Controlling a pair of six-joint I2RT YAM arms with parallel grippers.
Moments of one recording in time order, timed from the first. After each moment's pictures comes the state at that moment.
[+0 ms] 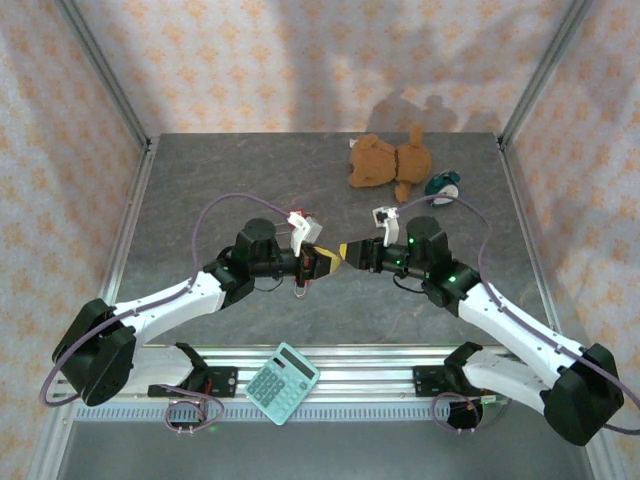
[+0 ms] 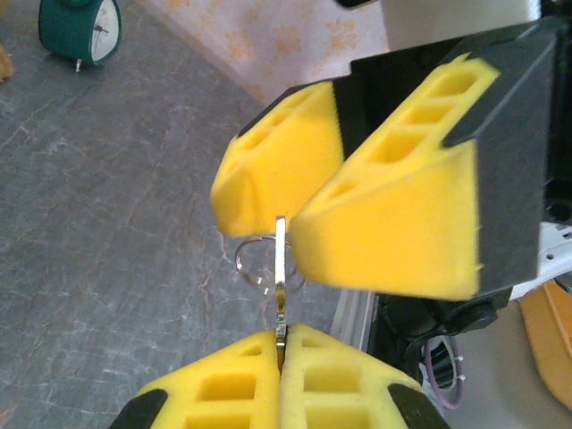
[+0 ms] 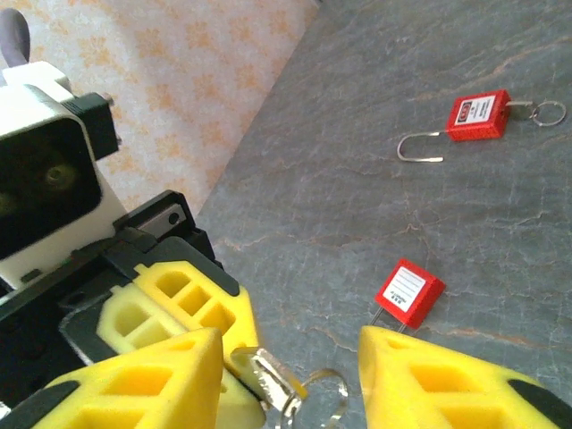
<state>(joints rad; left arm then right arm) -0.65 1.25 0.67 0.27 0.64 -0.41 0.60 1.00 0.66 -0.04 -0.48 0.61</state>
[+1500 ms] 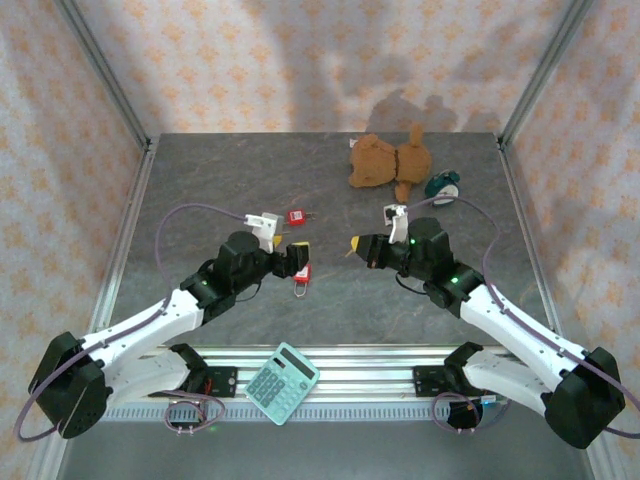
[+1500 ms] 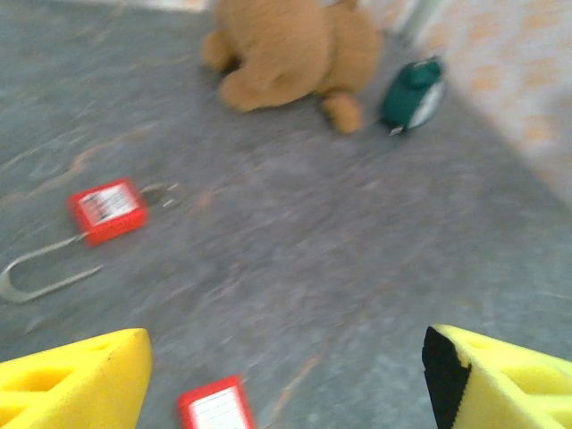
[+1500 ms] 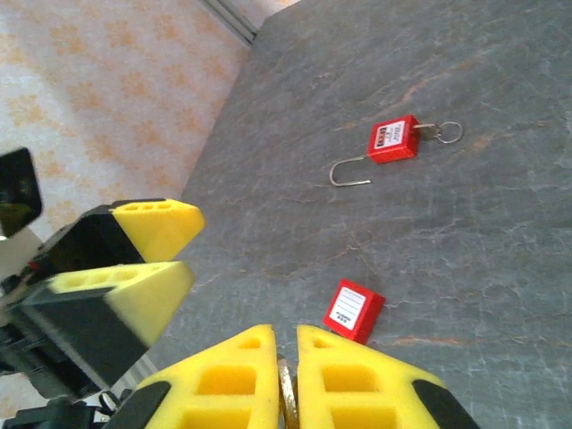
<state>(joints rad) -0.64 1.05 0.57 0.03 -0.08 -0.40 0.59 0.97 0.66 -0.09 -0.30 0.67</state>
